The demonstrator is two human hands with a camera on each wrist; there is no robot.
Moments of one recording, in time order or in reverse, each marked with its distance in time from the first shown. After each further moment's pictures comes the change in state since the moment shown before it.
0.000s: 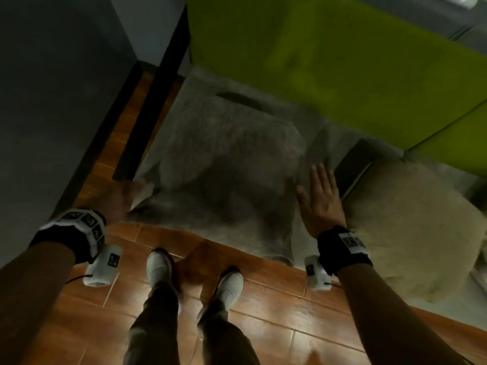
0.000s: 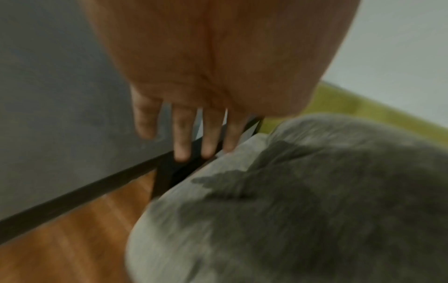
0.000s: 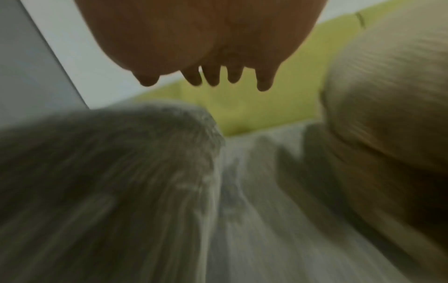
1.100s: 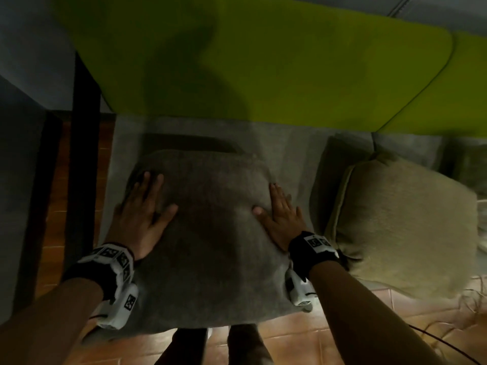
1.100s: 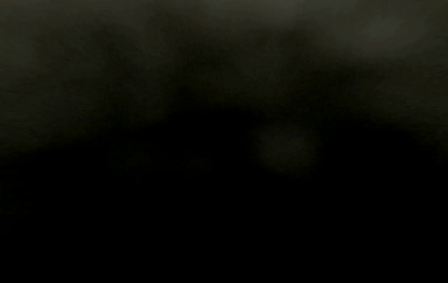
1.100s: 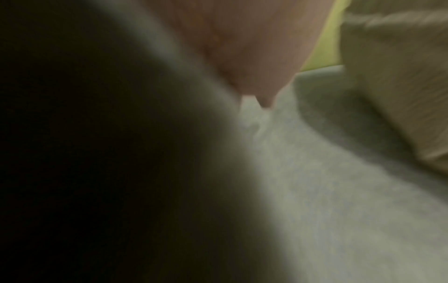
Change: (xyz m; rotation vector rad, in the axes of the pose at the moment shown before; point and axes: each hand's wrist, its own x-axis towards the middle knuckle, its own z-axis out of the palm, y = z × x) left_hand 0.176 0.113 -0.011 0.058 0.037 0.515; right_hand 0.099 -0.018 0.046 0.214 -0.331 0.310
